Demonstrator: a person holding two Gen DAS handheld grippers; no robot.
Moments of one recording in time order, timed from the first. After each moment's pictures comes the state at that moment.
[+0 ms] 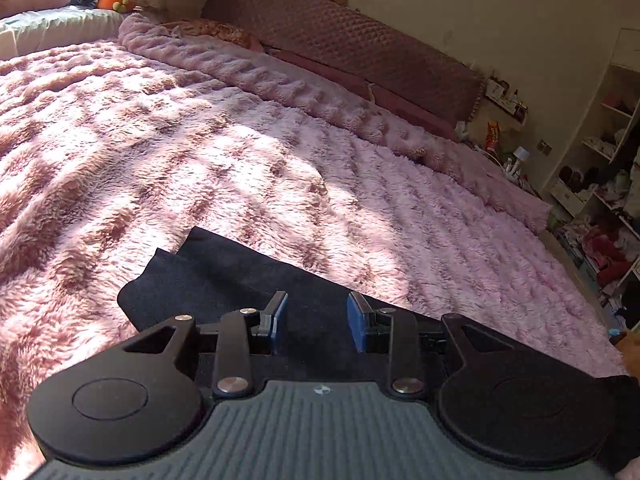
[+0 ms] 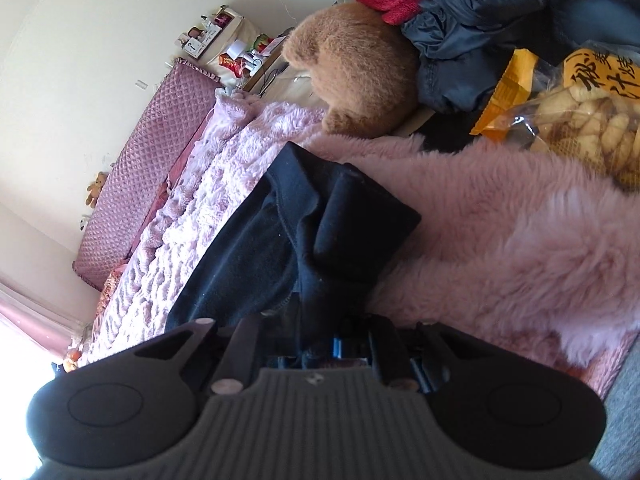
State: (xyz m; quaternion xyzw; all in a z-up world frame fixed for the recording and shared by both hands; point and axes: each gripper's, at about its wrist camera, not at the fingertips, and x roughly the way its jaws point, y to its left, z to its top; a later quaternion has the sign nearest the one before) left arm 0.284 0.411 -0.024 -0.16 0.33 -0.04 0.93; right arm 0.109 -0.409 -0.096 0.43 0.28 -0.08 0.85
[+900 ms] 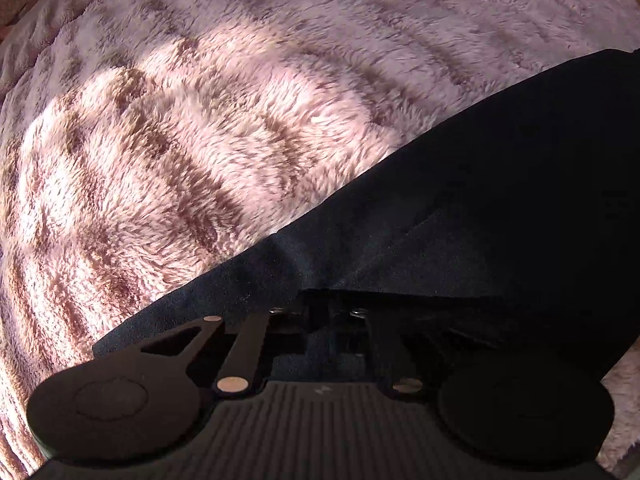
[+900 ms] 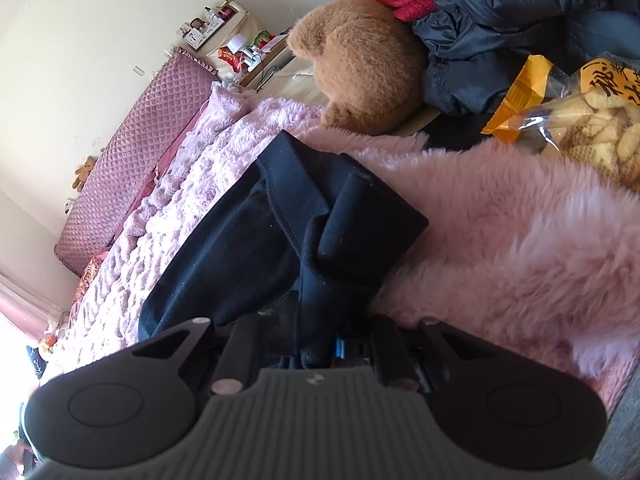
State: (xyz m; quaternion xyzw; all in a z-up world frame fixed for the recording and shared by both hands) left arm 0.425 0.303 -0.100 0.25 0.58 -0.21 0.74; right arm 0.125 -0.400 -0.106 0.40 0.29 -0.09 0.86
